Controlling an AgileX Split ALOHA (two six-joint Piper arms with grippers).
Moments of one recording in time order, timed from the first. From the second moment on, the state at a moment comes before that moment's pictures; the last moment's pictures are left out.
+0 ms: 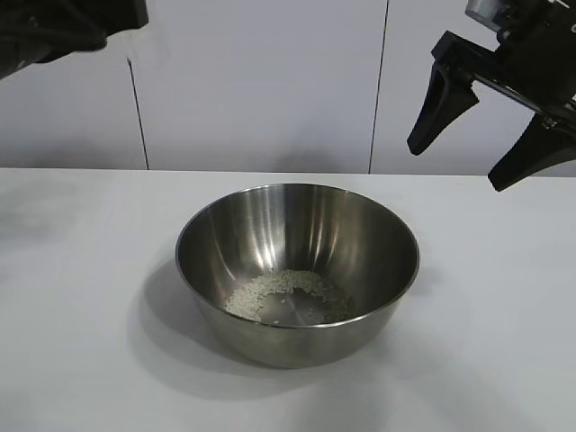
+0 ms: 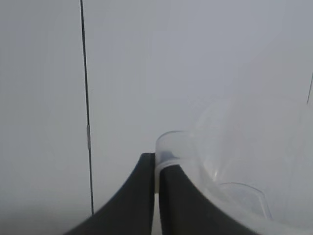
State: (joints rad) left arm -0.49 1.63 -0.63 -0.37 -1.07 0.28; right arm 0.06 1.71 -1.26 0.50 0.94 -0.26
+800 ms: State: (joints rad) left arm -0.32 1.95 -0.47 -0.06 -1.13 0.20; right arm 0.06 1.71 -1.26 0.50 0.93 -0.26
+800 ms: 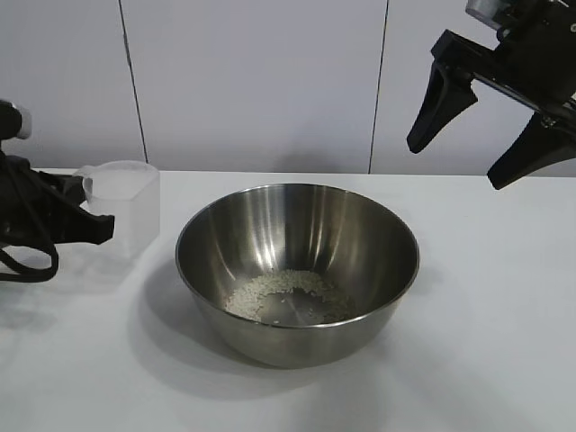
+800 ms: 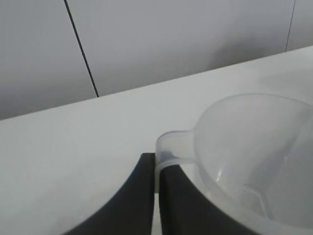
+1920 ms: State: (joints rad) left arm -0.32 2.07 -0.46 -0.02 -1.15 0.20; right arm 0.06 1.71 -1.26 0.50 0.93 -0.26
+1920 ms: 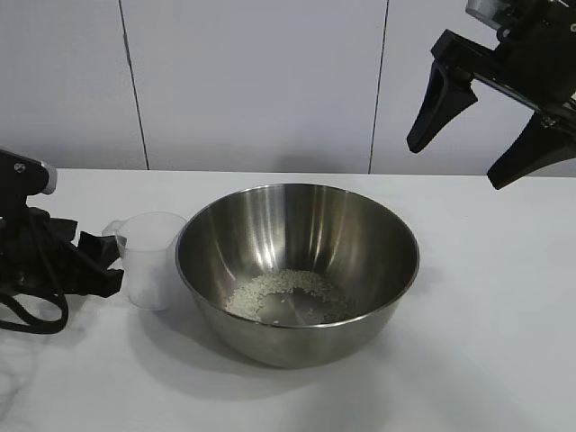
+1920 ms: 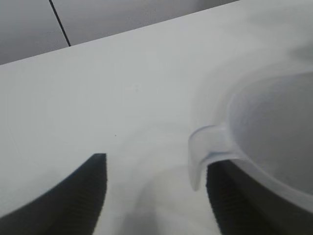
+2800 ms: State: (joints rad) left arm -0.32 1.55 -0.35 -0.02 -0.55 0.02; right arm 0.06 1.71 -1.26 0.50 0.93 -0.26
